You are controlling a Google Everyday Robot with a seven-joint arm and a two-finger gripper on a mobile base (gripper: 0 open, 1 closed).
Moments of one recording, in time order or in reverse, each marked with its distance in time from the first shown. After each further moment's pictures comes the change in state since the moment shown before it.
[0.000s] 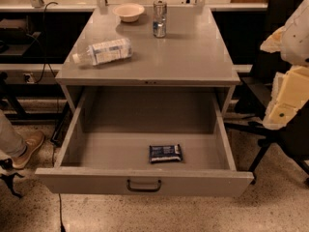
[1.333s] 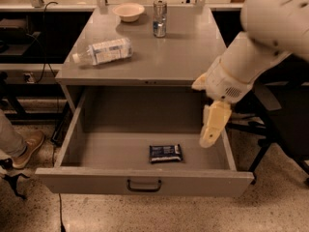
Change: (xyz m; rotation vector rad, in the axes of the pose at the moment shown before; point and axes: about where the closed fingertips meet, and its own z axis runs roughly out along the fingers) arm -0.078 0.014 0.148 -0.226 -0.188 -0.160
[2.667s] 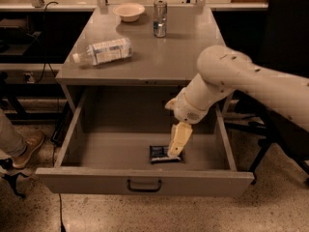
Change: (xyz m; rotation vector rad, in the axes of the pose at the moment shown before) arm -0.020 -0.032 0.145 -0.060 -0.110 -0.019
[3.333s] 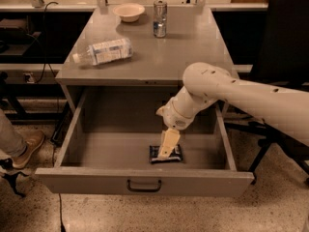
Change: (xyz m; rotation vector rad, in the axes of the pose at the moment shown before) arm 0.001 -0.023 0.063 -0.004 -0.021 -0.018
